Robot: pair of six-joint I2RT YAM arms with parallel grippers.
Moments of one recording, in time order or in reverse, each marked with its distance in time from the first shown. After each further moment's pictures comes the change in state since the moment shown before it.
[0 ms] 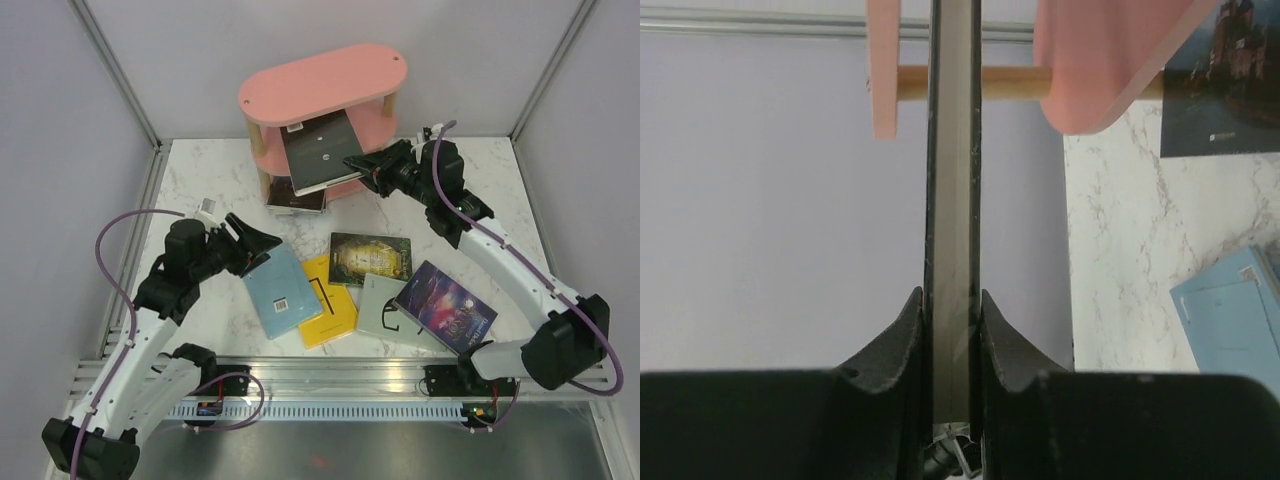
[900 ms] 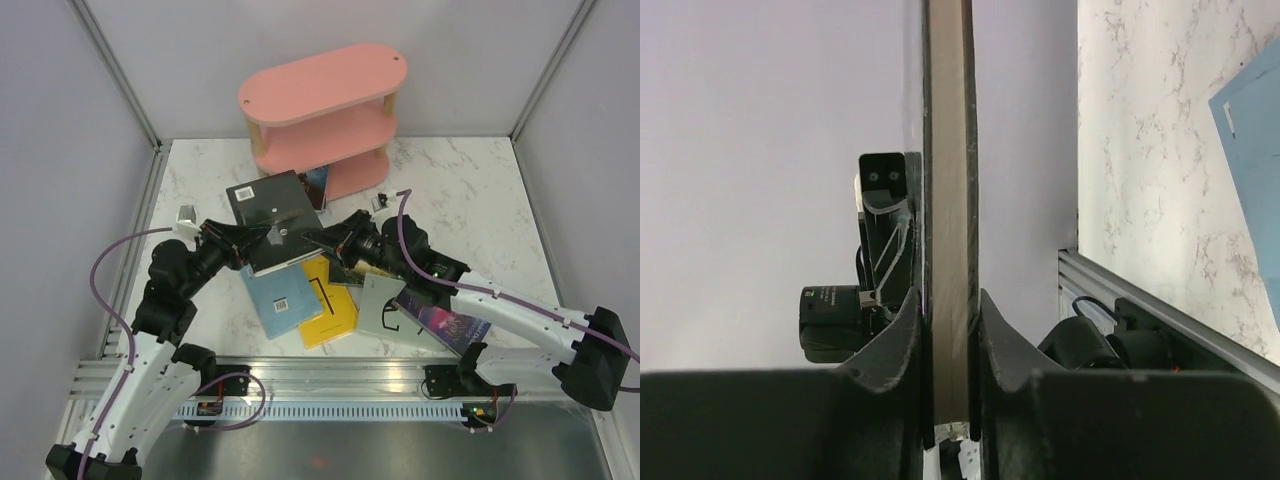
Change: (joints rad) left arm 0.012 -0.159 -0.154 0.346 -0.029 -0.388; right arm 0.456 -0.159 -0.318 0.160 0.240 0.116
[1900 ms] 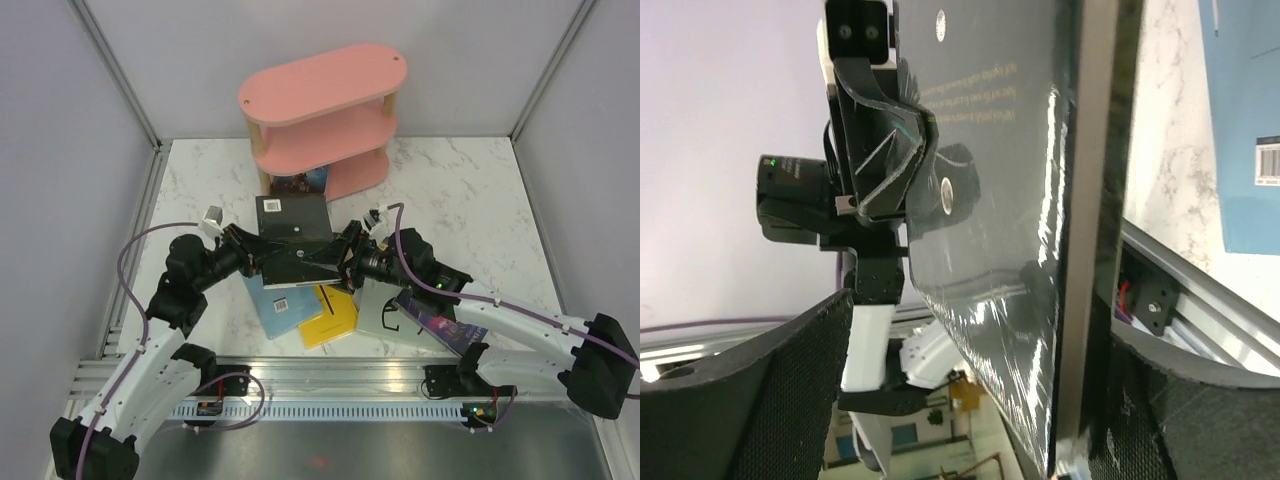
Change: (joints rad) left arm -0.013 0.107 -0.080 0.113 0.211 0.071; right arm -0.020 -0.045 -0.149 0.063 -0.250 -0.076
